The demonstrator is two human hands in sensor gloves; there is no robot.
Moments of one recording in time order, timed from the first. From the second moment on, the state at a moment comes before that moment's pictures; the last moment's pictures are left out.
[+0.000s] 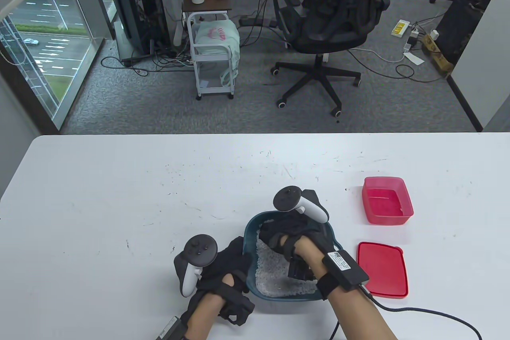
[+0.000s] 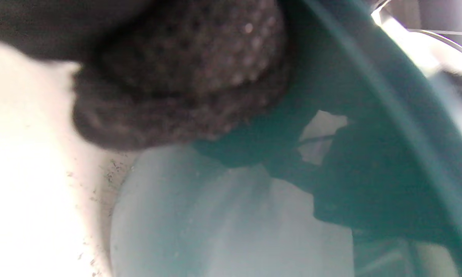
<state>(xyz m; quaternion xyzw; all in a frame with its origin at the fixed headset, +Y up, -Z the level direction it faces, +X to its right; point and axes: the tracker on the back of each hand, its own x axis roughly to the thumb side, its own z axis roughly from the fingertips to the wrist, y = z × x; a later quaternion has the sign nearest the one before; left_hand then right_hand) -0.133 -0.778 -0.324 -0.12 -0.03 0.51 0.85 0.073 -0.739 -0.417 0.09 0.36 0.91 0.18</state>
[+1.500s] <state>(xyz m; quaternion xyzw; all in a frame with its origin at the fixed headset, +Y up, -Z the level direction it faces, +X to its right) -0.133 -0.779 -0.324 -0.13 -0.01 0.52 0.85 0.083 -0.744 -0.400 0.04 0.38 0.92 -0.03</state>
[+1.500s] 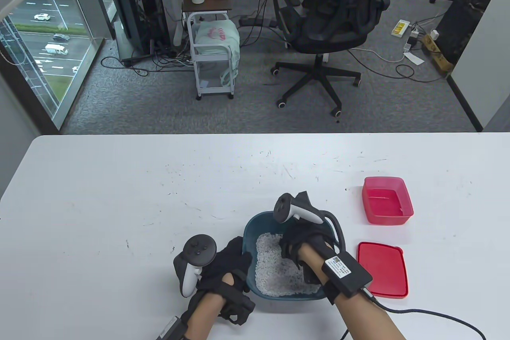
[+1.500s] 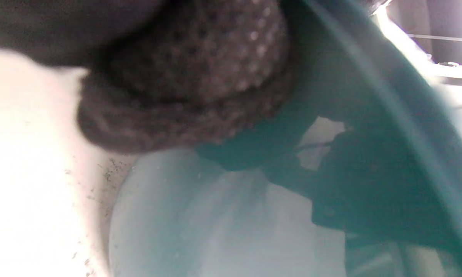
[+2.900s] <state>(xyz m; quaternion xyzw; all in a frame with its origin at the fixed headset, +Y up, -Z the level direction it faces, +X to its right) -0.132 -0.779 -0.324 -0.13 -0.01 0.52 0.84 0.069 -0.762 -0.379 0.07 0.48 0.87 -0.09</state>
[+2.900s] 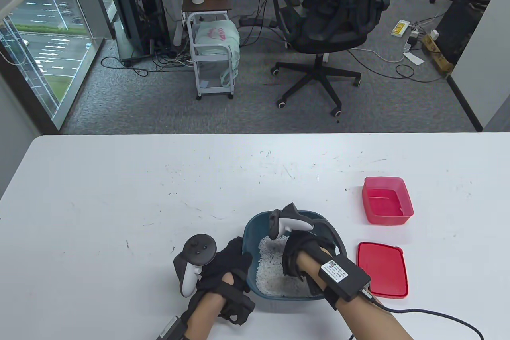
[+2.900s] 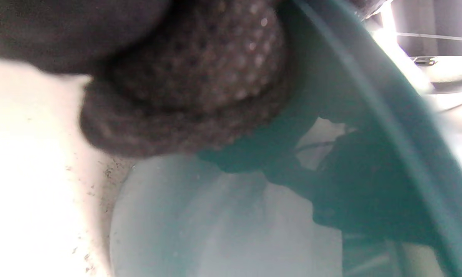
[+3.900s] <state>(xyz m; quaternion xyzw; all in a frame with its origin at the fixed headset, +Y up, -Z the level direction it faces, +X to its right) -0.130 -0.778 -0.324 -0.13 -0.02 0.51 0.85 0.070 -0.750 -0.403 0.04 0.37 0.92 -0.09</state>
